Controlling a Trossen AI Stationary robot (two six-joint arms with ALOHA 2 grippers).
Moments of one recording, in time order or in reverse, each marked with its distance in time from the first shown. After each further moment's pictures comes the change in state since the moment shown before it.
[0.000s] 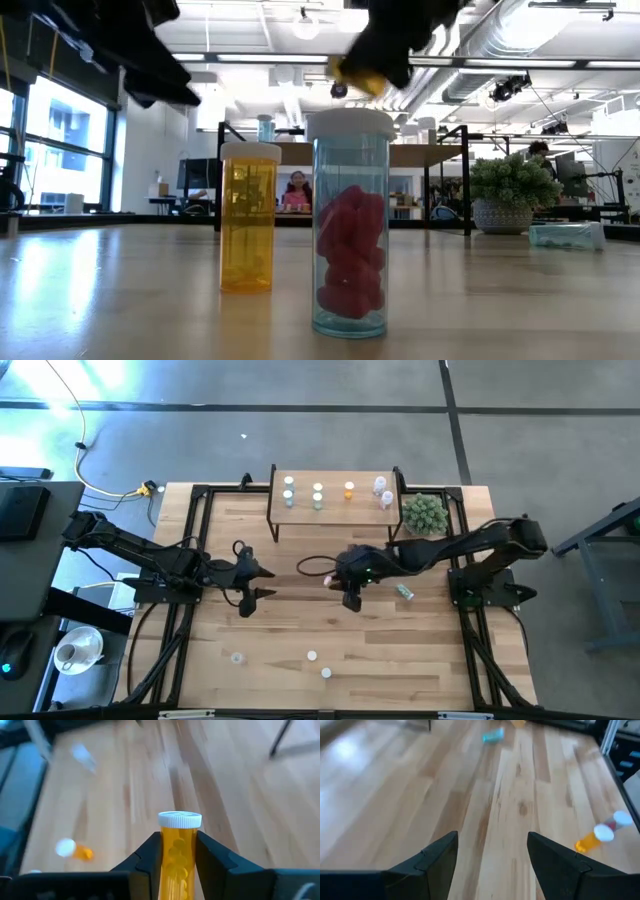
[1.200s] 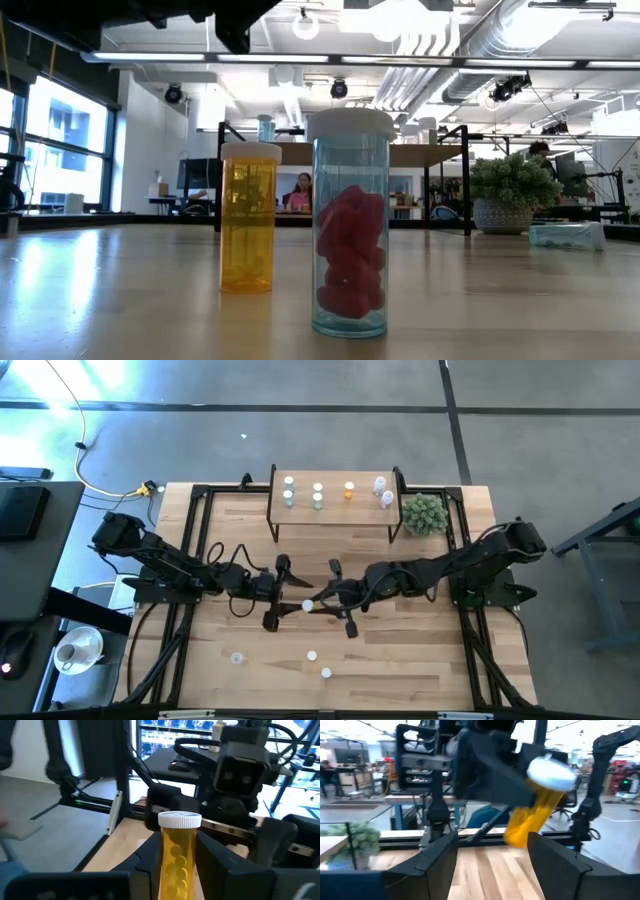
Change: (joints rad) left arm -0.001 0.489 0.000 1.186 0.167 0.364; right arm 0.167 0.038 -0.001 0.573 0.016 -0.340
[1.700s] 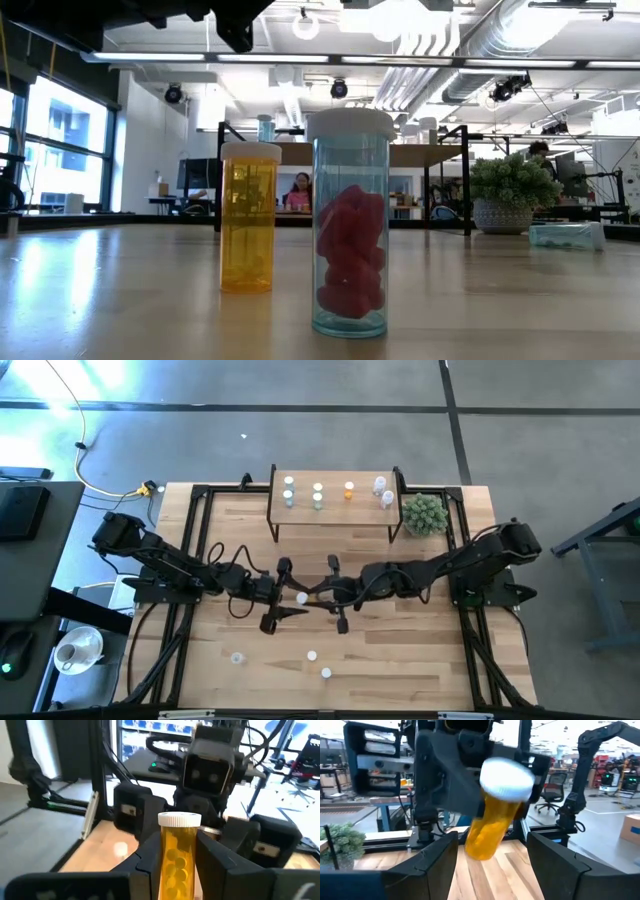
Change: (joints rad) left arm -0.003 0.000 0.000 -0.013 0.073 0.014; right arm -0.002 0.039 -0.001 0.060 0.093 -0.027
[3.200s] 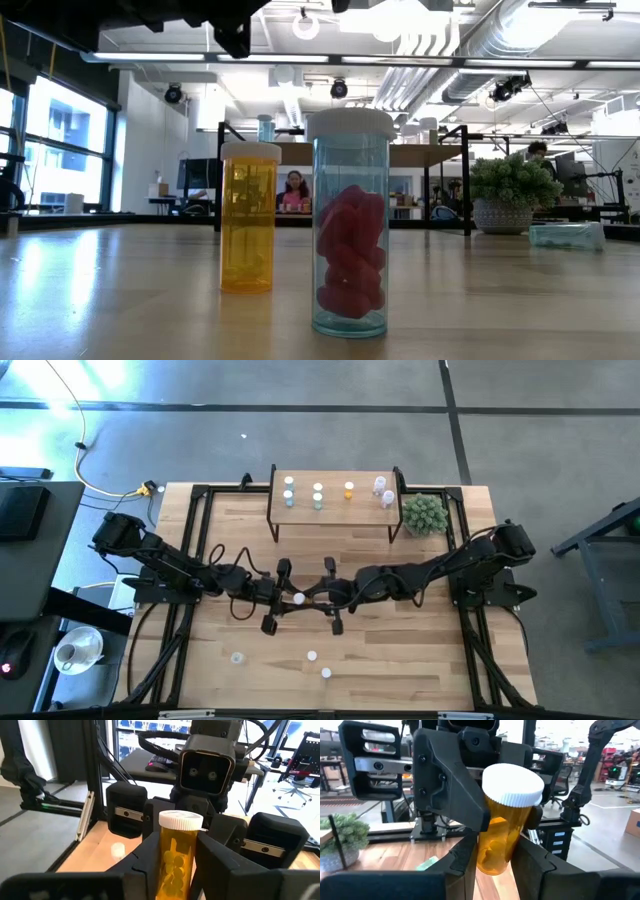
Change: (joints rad) left arm -0.003 0.001 0.000 -0.035 -0.040 -0.006; right arm 0.000 0.052 0.001 0.041 0.014 0.011
